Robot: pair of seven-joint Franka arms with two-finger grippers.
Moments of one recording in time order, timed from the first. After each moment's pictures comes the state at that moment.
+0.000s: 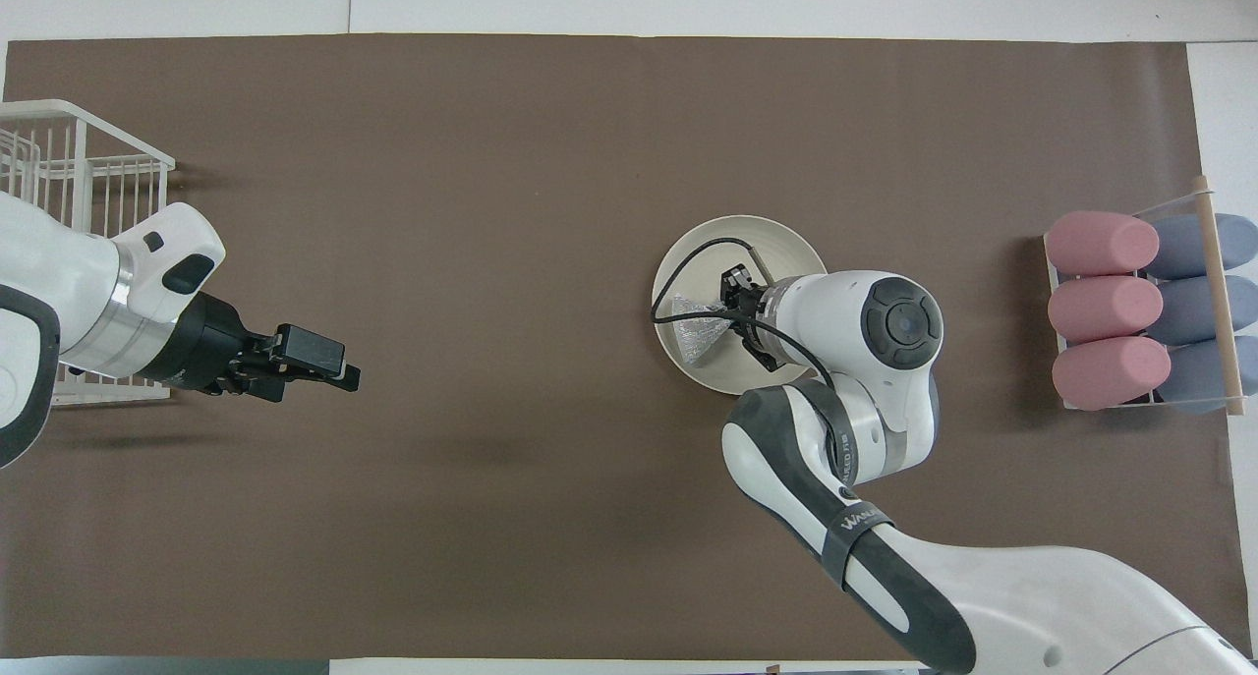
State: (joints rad) left arm -0.03 -0.09 -0.09 -1.99 -0.40 1.65 -0.01; right arm 0.32 0.27 0.13 -2.17 0.26 2.65 1.31
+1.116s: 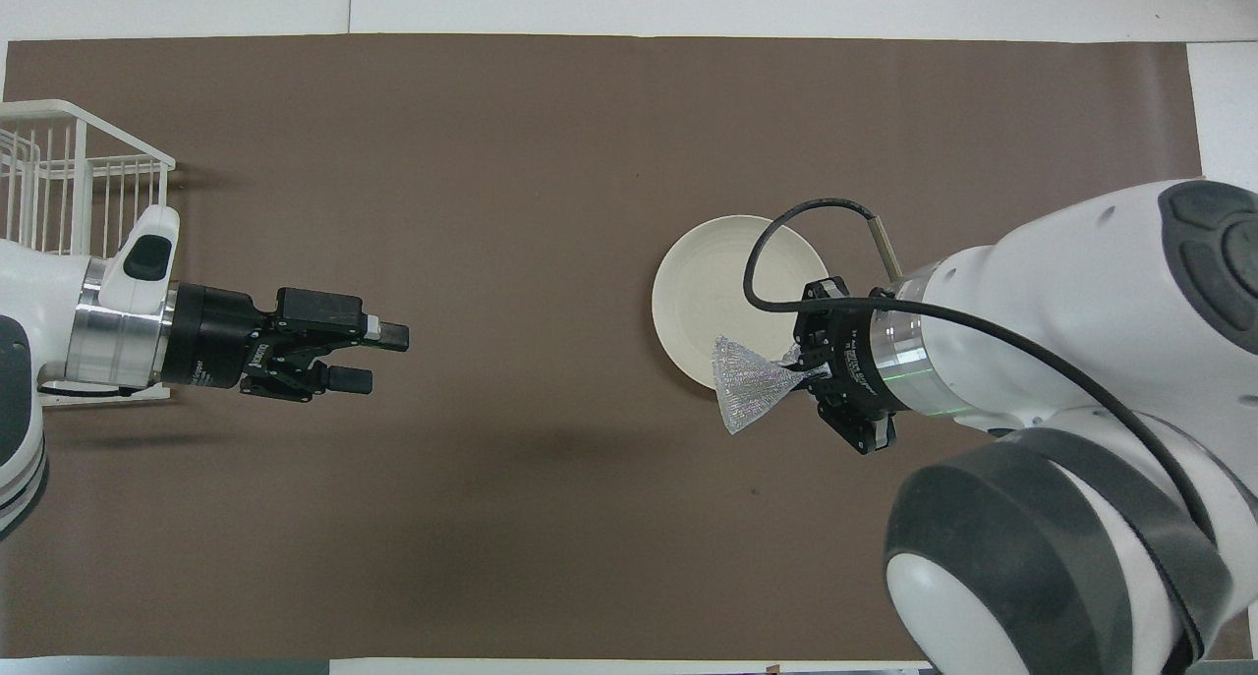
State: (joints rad) left arm 0.00 -0.14 -0.09 -2.14 -1.01 1.73 -0.04; right arm 0.26 -0.11 0.12 -1.84 0.25 1.76 1.68
